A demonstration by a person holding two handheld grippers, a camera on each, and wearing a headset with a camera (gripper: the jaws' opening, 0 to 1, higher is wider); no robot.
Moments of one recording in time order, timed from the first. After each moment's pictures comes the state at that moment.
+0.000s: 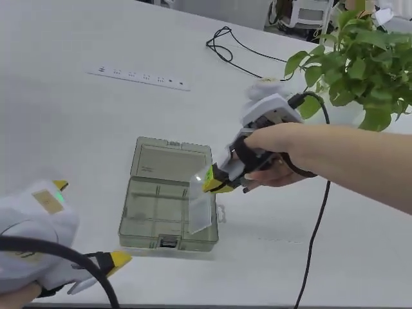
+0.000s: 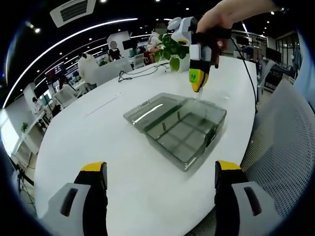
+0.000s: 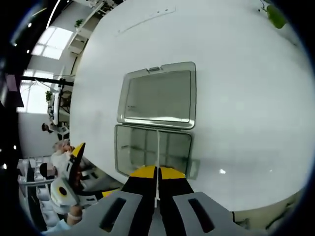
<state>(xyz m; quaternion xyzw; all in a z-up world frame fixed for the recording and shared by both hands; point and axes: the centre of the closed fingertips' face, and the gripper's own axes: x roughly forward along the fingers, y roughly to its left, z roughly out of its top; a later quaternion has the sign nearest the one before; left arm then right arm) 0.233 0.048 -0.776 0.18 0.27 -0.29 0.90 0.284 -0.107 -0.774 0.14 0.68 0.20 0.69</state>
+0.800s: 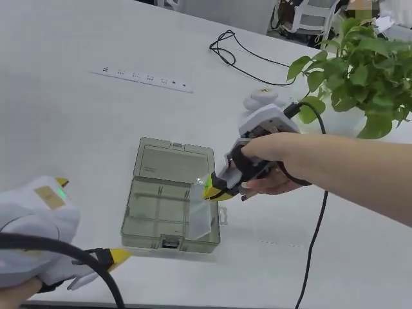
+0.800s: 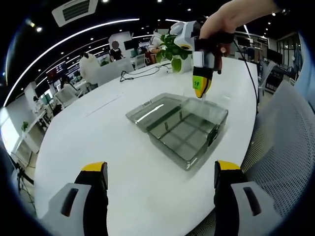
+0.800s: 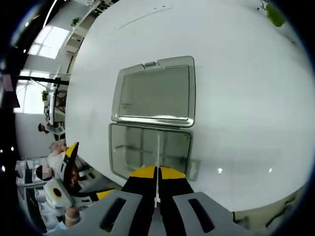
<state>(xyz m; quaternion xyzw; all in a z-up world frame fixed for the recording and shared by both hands) 0.234 0.051 -0.777 0.18 0.27 -0.29 0.90 0.287 -0.109 -0.787 0.13 0.69 0.18 0.69</state>
